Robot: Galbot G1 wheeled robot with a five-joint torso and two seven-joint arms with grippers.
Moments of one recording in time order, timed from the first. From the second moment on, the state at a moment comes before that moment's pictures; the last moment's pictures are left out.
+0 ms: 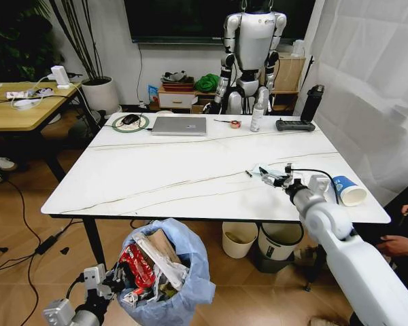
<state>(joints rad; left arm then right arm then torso) 1.93 -1.25 -0.68 -2.21 -0.68 0.20 -0.02 -0.83 1.07 0.28 1.59 0.71 -0.42 0.12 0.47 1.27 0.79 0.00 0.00</state>
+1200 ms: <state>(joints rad) 1.91 -1.23 -0.68 -2.20 -0.70 0.20 -0.03 -0.78 1.09 0.23 1.38 0.60 -0.35 0.01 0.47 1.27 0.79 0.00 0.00</state>
